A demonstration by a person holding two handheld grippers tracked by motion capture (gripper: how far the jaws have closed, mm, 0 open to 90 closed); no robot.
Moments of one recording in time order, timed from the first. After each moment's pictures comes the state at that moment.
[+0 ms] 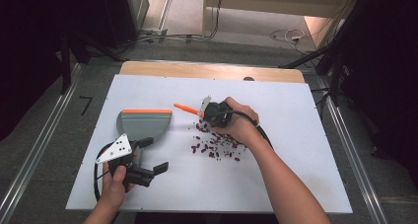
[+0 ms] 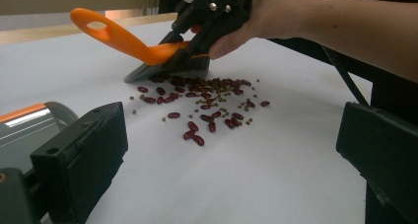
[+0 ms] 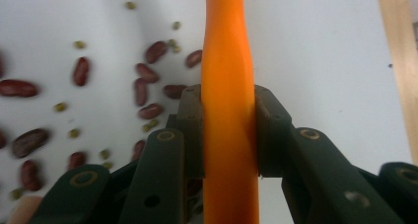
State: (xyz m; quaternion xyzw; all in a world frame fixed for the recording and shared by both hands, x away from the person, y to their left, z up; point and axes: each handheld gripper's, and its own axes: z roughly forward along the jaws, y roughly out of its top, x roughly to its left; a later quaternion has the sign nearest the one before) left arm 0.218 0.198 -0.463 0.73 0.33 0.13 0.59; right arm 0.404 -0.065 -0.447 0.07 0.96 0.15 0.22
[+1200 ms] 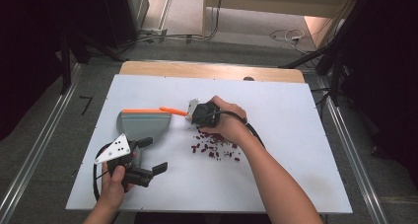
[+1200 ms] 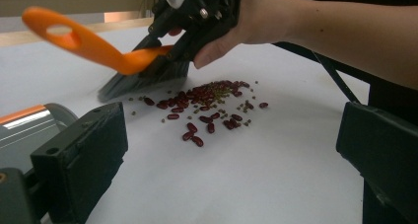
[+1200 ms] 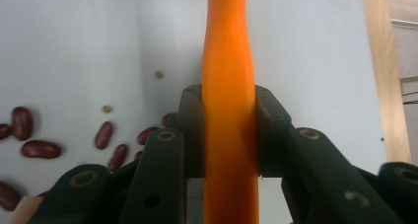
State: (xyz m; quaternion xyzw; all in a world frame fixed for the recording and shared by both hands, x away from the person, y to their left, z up) left arm 0.217 0.200 -0.463 0.72 0.33 0.13 0.59; right arm 0.398 -0.030 -0.448 -0.01 0.96 0.17 0.24
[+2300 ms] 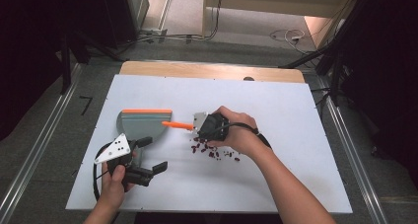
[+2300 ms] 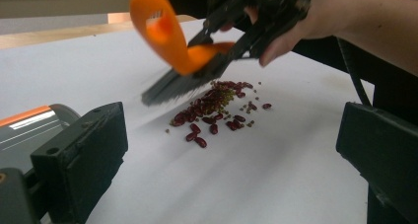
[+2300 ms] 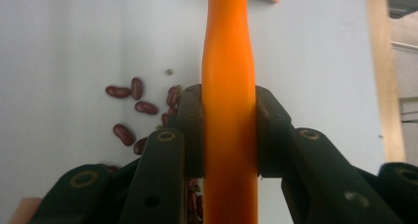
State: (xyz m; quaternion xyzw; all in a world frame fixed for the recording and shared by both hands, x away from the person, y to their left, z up) left arm 0.217 0.201 -0.462 0.72 0.33 0.14 0.59; right arm 0.347 -0.055 -0.417 -0.03 0.95 0.19 0.23
